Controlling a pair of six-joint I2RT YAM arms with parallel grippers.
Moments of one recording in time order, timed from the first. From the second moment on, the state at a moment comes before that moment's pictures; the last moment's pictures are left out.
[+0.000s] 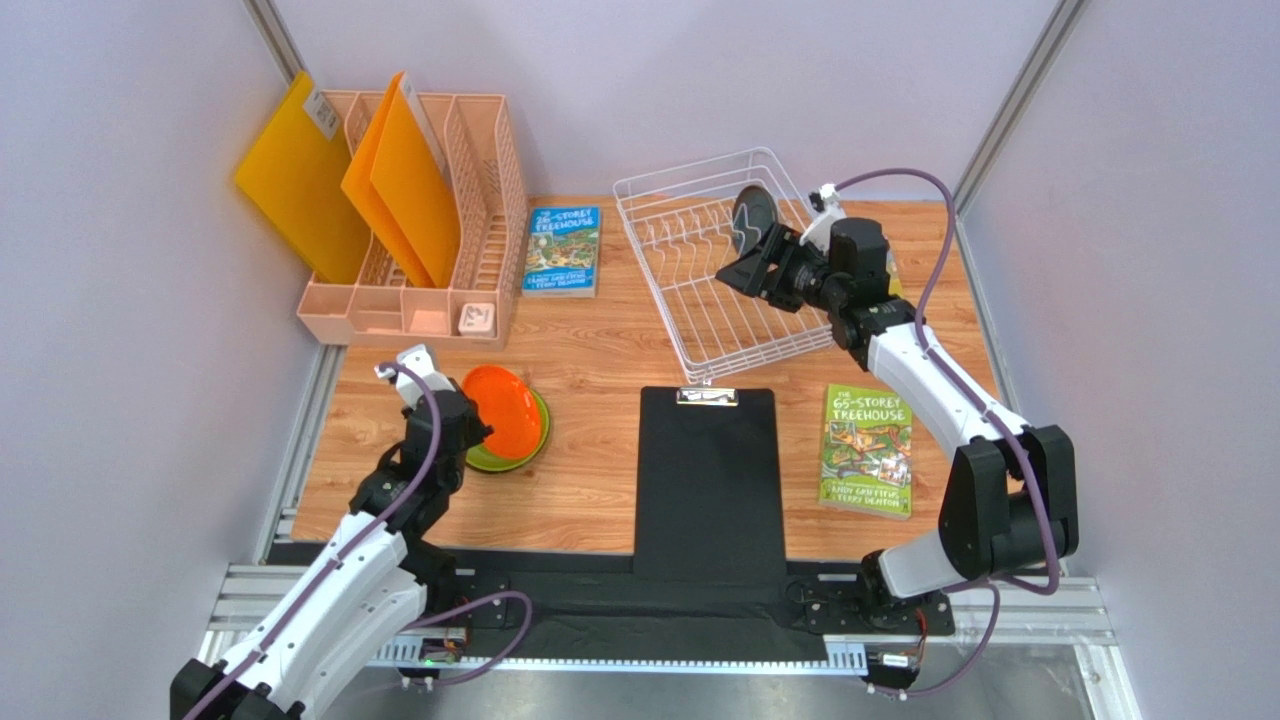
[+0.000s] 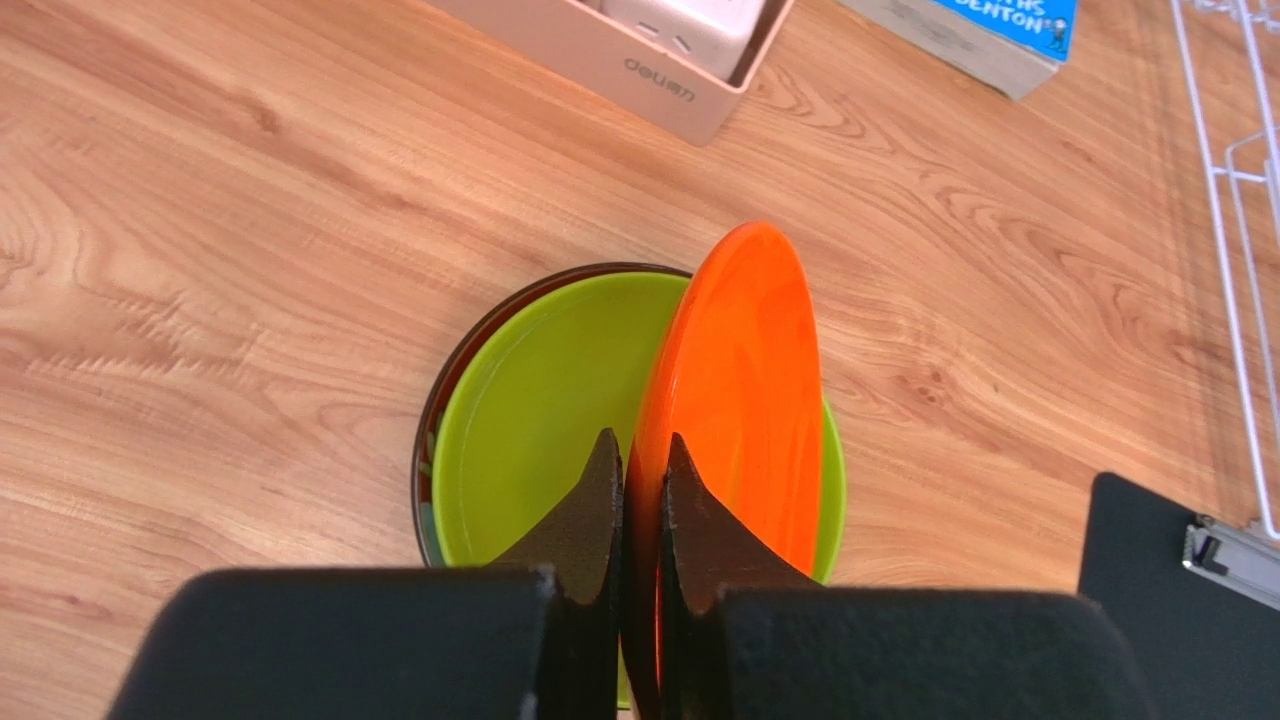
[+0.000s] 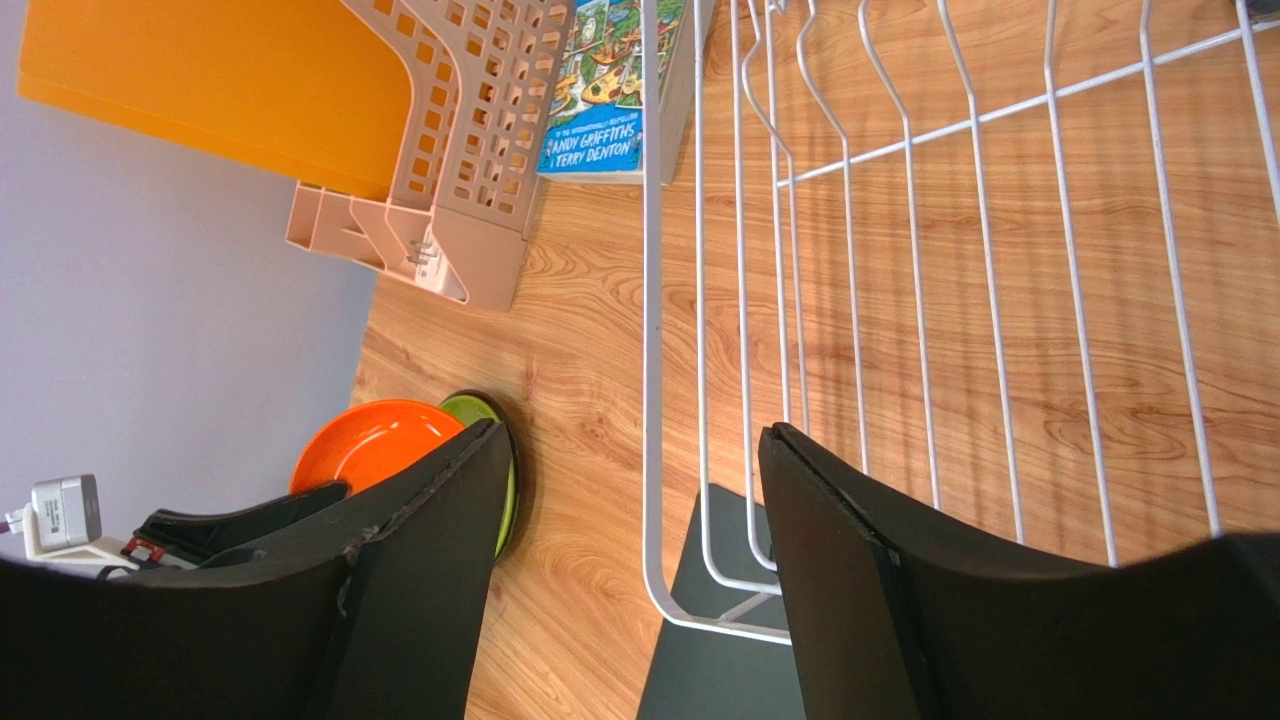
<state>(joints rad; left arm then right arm) -0.40 0.62 0.38 -0.26 -0.51 -0.59 0.23 1.46 1.09 -0.01 -0.45 0.64</state>
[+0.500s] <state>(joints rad) -0.39 0.67 0.35 -0.24 -0.53 -0.62 0.23 1.52 1.18 -0.10 -0.42 0.56</state>
